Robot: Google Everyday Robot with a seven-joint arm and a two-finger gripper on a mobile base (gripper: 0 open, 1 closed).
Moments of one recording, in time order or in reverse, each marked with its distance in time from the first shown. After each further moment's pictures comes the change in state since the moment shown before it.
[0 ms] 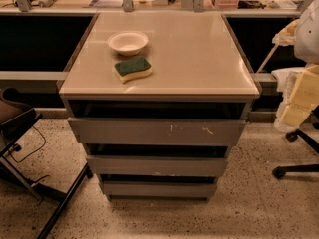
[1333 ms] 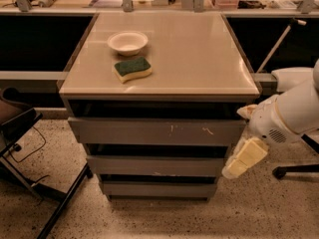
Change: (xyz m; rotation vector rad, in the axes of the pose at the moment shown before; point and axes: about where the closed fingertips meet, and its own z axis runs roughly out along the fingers) arm 0.008 0.052 0.171 -0.166 -0.281 0.234
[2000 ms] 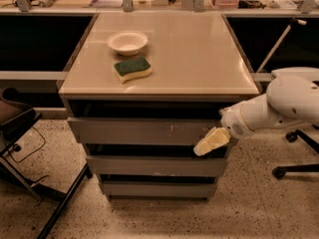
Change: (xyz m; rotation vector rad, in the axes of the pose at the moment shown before) arm -0.011 -0.083 0.118 0.019 -0.166 0.180
